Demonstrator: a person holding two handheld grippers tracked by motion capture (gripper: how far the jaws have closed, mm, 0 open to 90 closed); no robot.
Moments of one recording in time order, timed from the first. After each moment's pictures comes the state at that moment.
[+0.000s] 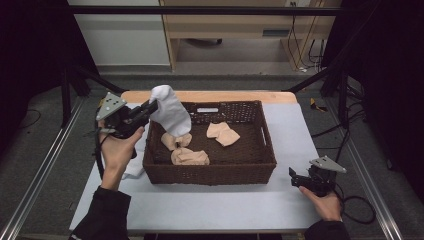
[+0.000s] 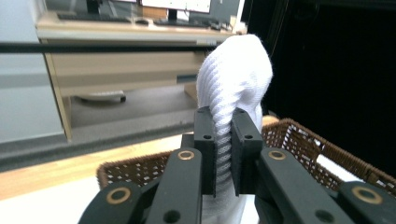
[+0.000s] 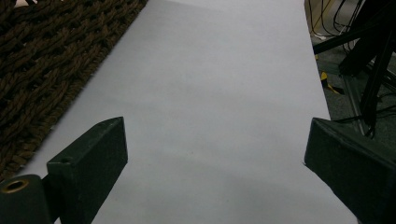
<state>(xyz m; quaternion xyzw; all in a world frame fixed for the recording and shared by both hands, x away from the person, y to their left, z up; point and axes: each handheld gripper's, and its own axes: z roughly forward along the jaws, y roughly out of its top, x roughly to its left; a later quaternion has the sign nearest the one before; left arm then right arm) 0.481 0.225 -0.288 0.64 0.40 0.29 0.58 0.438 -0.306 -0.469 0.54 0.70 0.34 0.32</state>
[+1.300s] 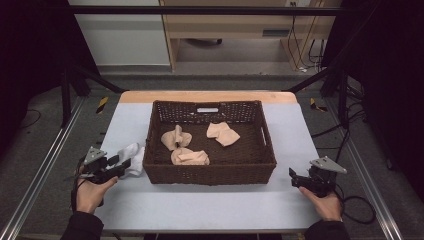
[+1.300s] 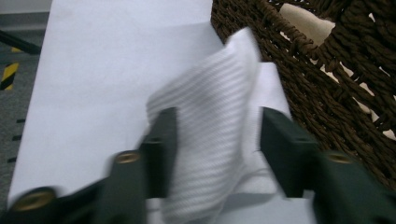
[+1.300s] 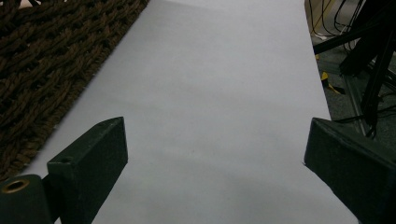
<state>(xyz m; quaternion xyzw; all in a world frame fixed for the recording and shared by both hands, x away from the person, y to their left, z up) 0.454 0.326 -0.446 0.70 0.53 0.24 0.41 0.436 -0.306 -0.468 0.54 0.70 0.35 0.32</state>
